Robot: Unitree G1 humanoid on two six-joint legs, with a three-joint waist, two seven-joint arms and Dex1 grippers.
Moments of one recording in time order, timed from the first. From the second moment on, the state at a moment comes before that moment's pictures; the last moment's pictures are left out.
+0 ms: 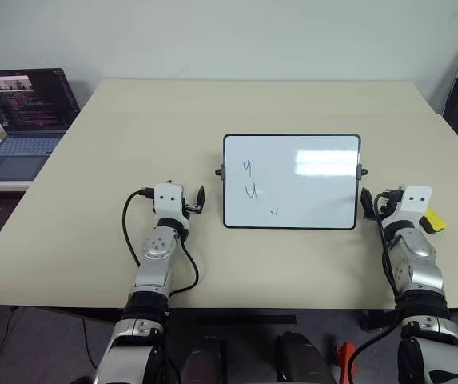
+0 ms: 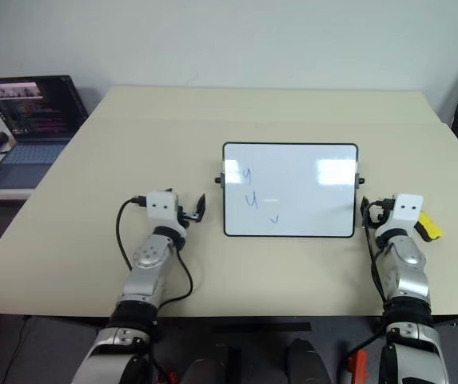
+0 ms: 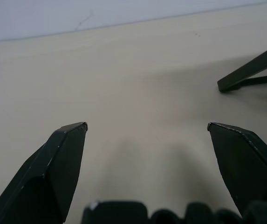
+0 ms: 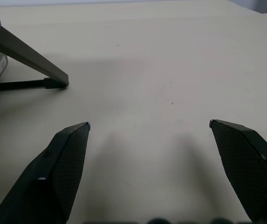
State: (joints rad) left arm -0.43 0.17 0.07 0.45 -0.02 -0.14 -0.10; right arm -0.43 -0.37 -0.32 0.52 0.20 -0.01 0.22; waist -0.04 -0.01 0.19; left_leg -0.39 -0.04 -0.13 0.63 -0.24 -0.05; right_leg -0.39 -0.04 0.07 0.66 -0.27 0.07
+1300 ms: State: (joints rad) left arm -0.75 -0.02 -0.48 0.33 -0.16 0.29 -0.77; right arm -0.37 -0.81 -0.45 0.38 0.33 0.42 0.50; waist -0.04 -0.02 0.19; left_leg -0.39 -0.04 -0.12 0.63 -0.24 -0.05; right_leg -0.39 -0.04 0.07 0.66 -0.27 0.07
